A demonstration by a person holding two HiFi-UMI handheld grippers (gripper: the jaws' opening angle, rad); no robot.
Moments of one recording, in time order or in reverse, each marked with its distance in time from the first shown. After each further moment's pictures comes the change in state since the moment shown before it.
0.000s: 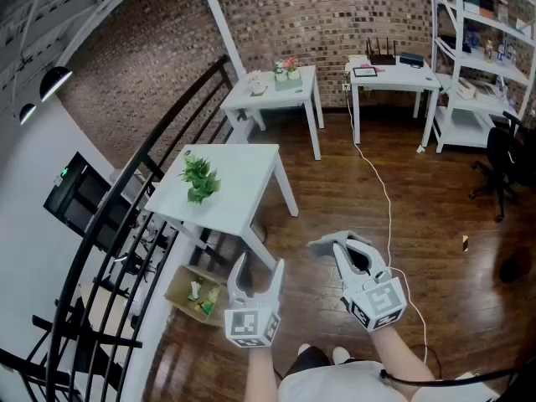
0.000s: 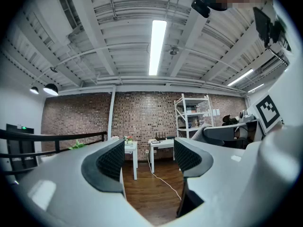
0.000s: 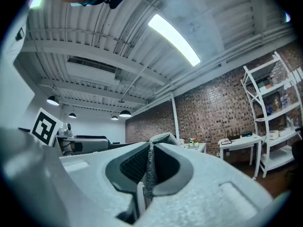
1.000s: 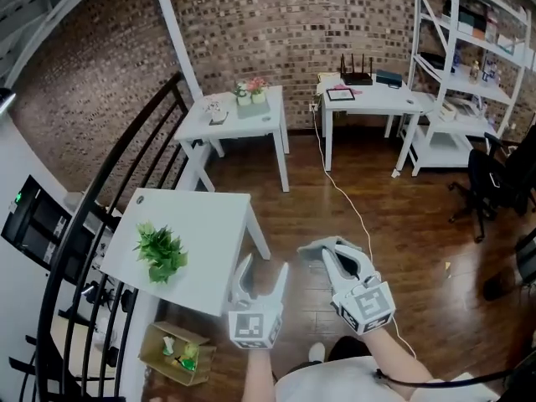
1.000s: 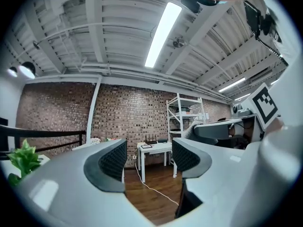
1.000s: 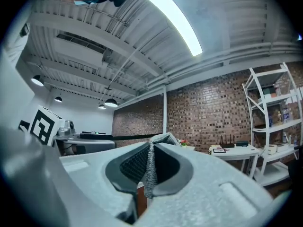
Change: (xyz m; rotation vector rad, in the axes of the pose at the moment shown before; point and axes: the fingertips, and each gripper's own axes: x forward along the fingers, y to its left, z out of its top) left arm 0.309 0.106 -0.023 -0.023 -0.031 -0.173; right arm 0.275 -0.149 -0.013 -0.111 0.064 -0.098
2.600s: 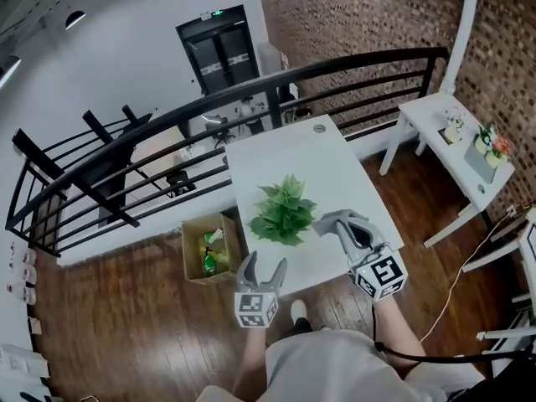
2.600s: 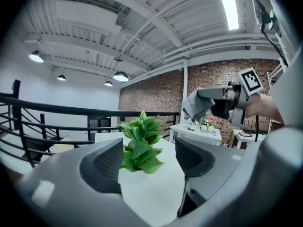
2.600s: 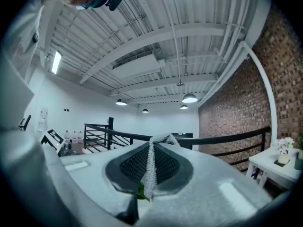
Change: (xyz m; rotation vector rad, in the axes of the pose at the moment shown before) left arm -0.120 0.337 -0.135 -0.200 0.195 1.103; right arm 0.402 0.245 -0.037 0.006 -0.001 1.166
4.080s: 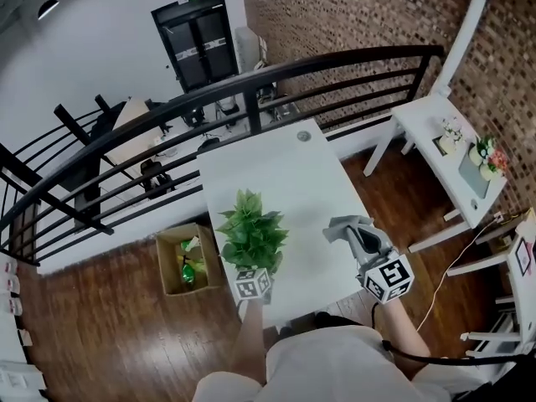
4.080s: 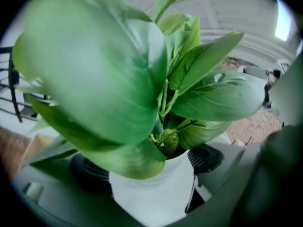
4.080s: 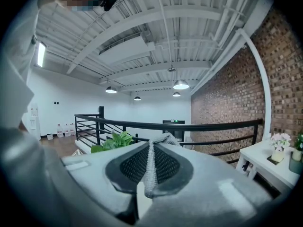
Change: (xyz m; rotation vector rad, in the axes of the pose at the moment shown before) left arm 0.216 0.074 -0.126 -0.326 0.287 -0.006; right arm 0.066 -0.135 -0.048 0.029 0.171 -0.077
